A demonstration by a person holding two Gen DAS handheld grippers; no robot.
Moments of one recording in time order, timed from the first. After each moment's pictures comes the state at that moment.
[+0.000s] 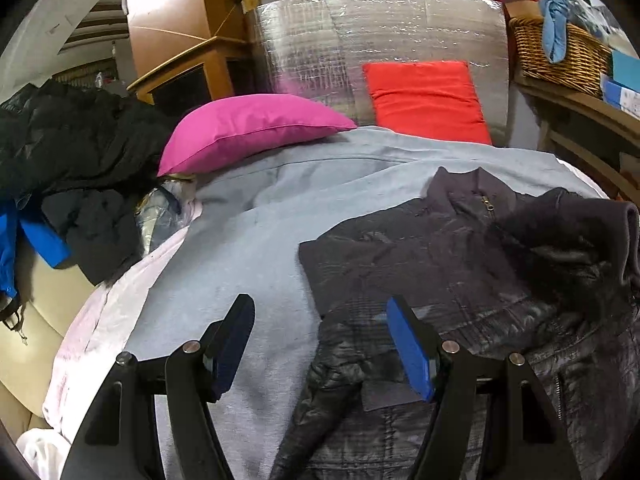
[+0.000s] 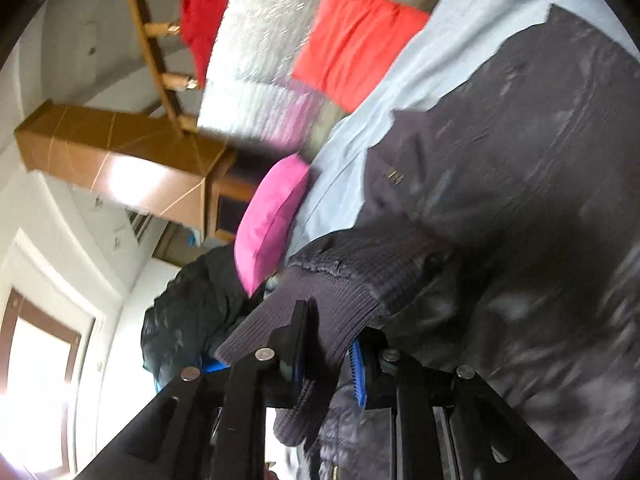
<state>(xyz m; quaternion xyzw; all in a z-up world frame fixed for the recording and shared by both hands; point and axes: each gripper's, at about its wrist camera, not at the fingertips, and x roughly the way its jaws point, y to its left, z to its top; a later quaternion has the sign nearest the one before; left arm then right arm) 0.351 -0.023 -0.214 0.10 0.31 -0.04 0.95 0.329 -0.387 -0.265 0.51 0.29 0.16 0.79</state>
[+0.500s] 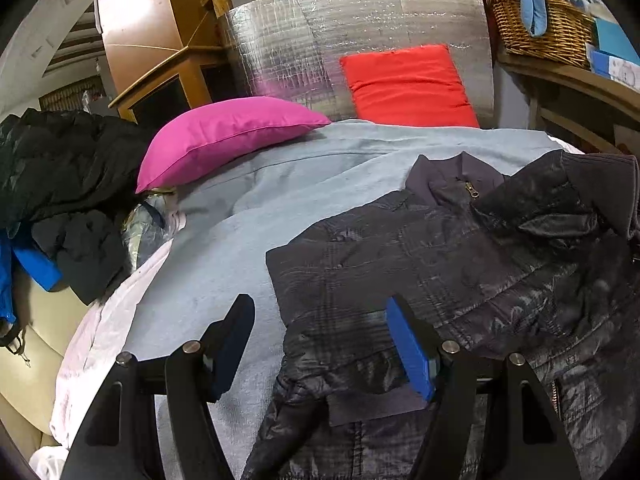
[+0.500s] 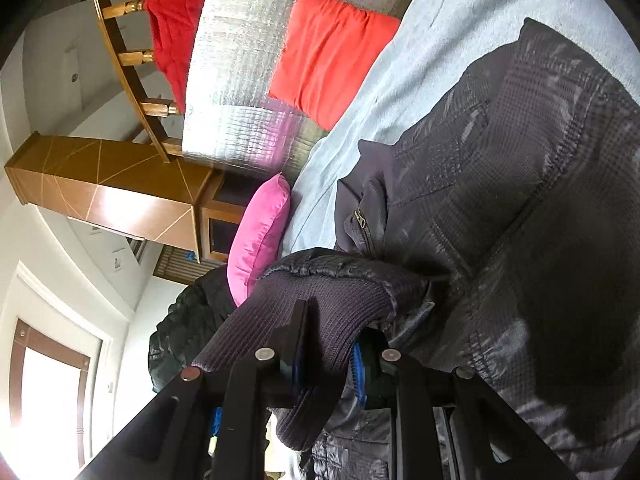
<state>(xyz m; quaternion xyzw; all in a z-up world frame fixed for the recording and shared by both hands) 0.359 -0.061 -0.224 0.13 0.31 -0.05 0.94 0.350 -0.443 -0.277 0.54 0.30 0.15 0.77</state>
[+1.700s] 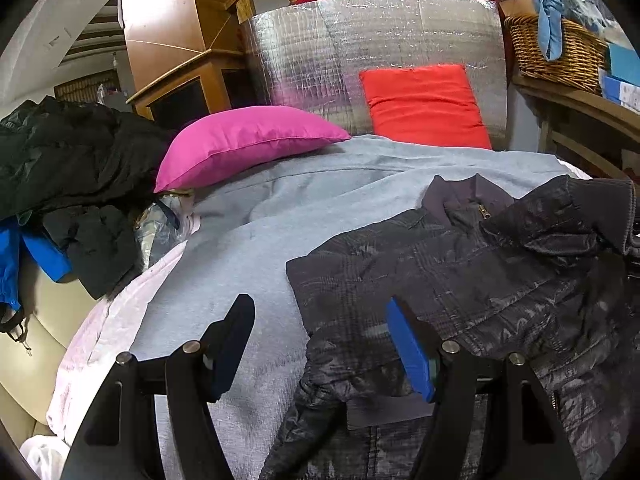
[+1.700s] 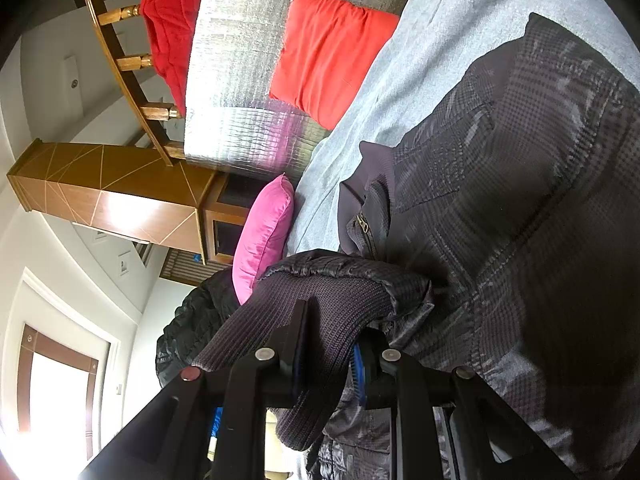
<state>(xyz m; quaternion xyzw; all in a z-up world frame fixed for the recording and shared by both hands) 0.353 -0.042 -0.210 0.11 0.29 -0.03 0.95 0.353 -0.448 -0.280 0.55 0.29 0.16 0.77</state>
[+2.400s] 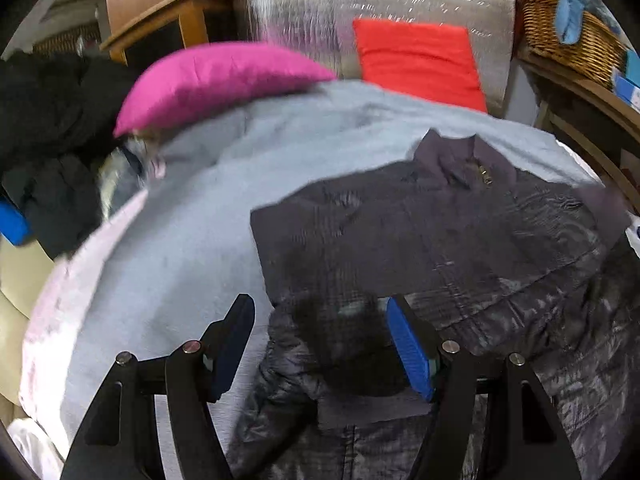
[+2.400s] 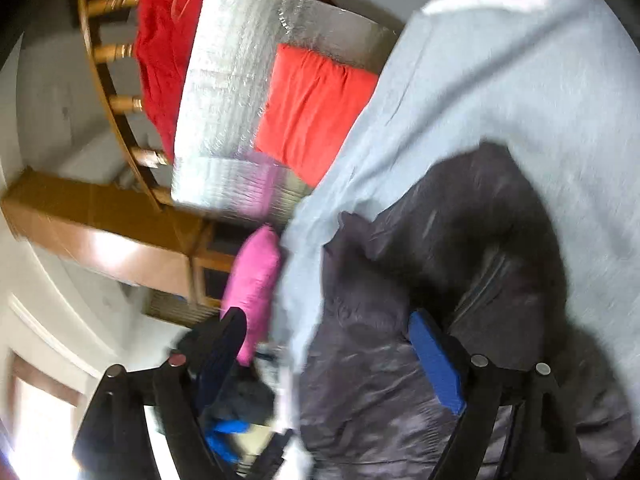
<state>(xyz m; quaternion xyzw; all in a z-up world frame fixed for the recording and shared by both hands) 0.398 -0.048 -0.249 0.06 0.40 -0.06 0.91 0.329 -0.503 -0.238 0.53 0.27 0.08 0.80</state>
